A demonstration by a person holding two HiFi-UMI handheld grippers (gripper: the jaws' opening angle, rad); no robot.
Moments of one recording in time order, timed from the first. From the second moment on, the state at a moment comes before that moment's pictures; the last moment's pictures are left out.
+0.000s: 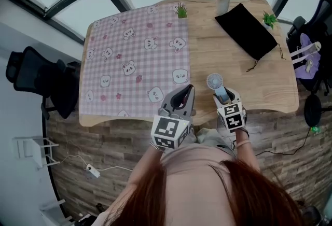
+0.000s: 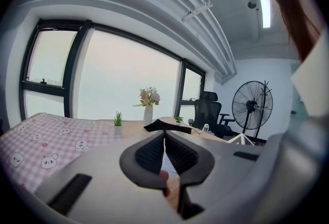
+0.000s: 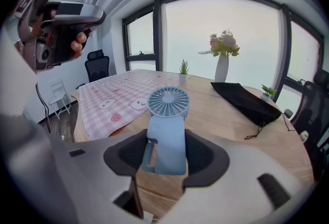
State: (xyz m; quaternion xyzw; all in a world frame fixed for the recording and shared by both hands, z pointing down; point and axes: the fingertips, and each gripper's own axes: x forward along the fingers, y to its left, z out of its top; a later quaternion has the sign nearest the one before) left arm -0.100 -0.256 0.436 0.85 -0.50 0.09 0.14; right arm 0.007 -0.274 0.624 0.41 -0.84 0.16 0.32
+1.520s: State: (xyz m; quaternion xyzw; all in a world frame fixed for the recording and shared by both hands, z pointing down) left arm -0.110 -0.262 0.389 0.87 -0.49 0.06 0.08; right arm 0.000 -0.273 0.482 0.48 -0.85 0.08 0.20
